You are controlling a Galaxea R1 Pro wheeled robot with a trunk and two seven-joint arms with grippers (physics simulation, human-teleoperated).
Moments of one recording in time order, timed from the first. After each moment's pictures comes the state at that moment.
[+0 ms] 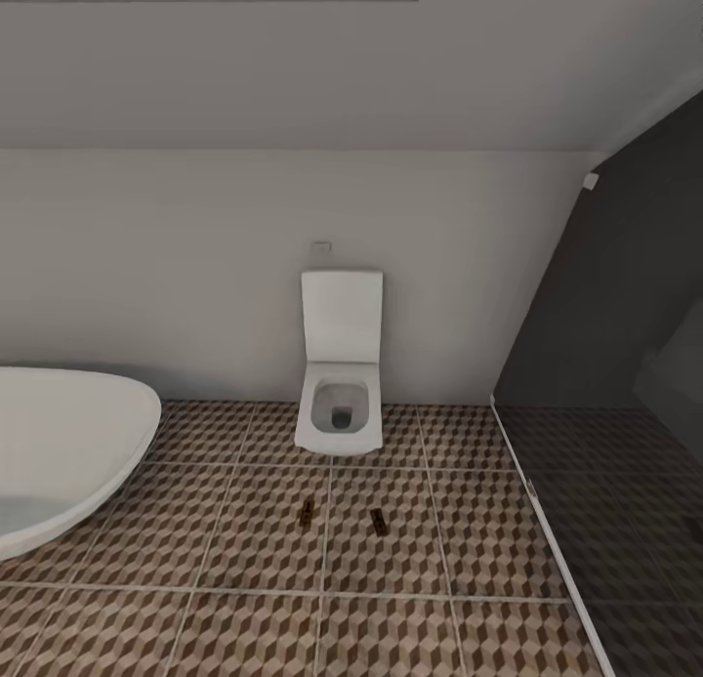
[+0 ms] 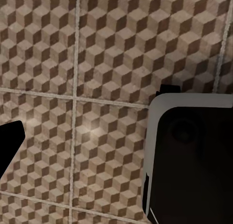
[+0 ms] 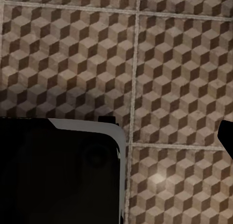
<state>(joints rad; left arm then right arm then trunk) -0.25 0.06 -1.40 0.05 1.45 -0.29 0.08 -0.14 -0.06 0.04 -0.07 -0.03 -0.52 0.02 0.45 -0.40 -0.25</state>
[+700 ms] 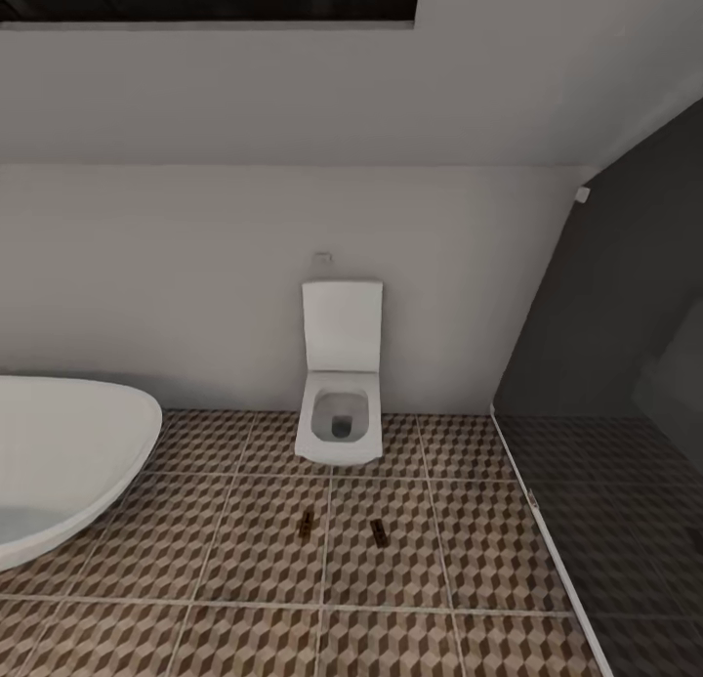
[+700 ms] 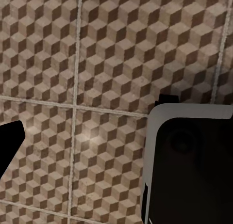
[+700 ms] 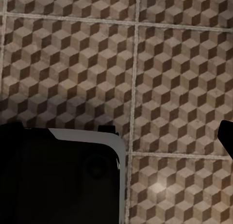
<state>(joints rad) -0.25 0.06 -1.40 0.05 1.45 -0.29 0.08 -0.14 -0.06 0.04 -0.07 -0.03 -0.52 0.02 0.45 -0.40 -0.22</state>
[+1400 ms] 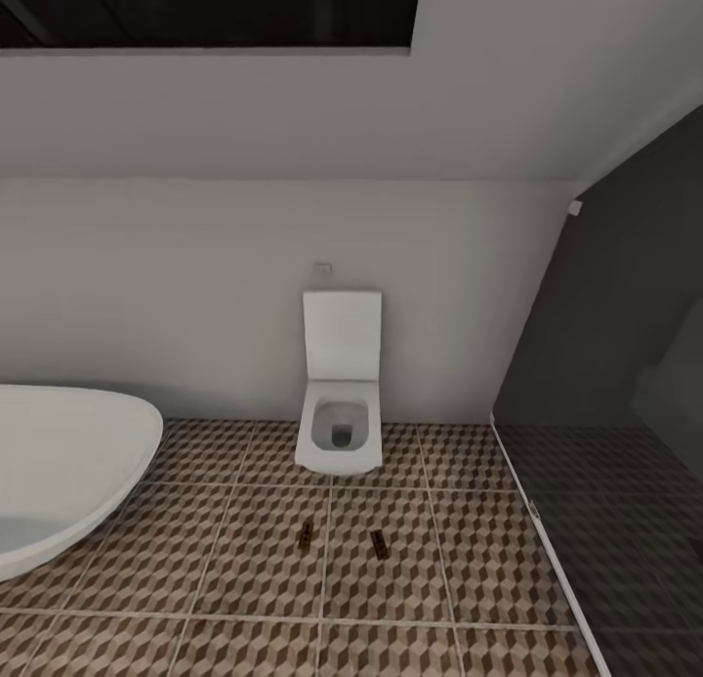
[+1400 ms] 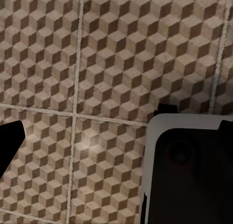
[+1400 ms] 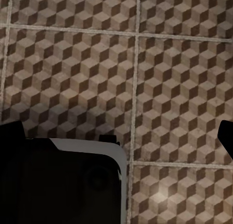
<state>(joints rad) -0.25 0.06 -1.40 0.05 1.45 -0.29 0.08 -0.14 -0.06 0.04 -0.07 -0.03 -0.52 0.02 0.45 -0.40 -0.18</state>
